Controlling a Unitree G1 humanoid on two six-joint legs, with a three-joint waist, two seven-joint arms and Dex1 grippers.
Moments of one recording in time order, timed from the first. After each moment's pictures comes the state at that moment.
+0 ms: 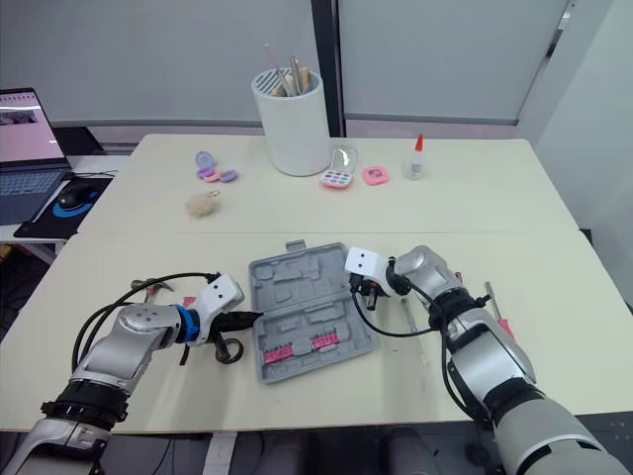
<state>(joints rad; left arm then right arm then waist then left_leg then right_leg) -0.34 0.70 -0.15 0.29 -0.06 0.29 -0.98 -0.95 -0.24 0.46 0.92 -0.23 0.11 1.01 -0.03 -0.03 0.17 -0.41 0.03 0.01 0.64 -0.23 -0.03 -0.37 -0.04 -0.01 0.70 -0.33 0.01</state>
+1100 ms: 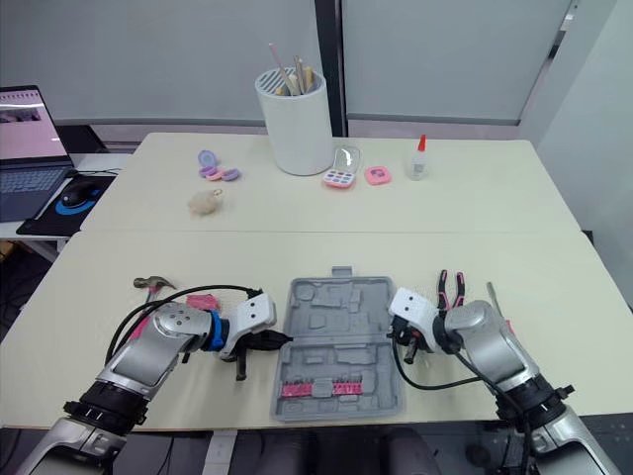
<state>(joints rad) -0.32 0.69 -0.30 0.13 -0.01 0.27 -1.17 -0.33 -0.57 0.37 -0.18 -0.08 0.79 1.03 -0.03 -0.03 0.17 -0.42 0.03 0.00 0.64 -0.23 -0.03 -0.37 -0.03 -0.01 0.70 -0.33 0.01</state>
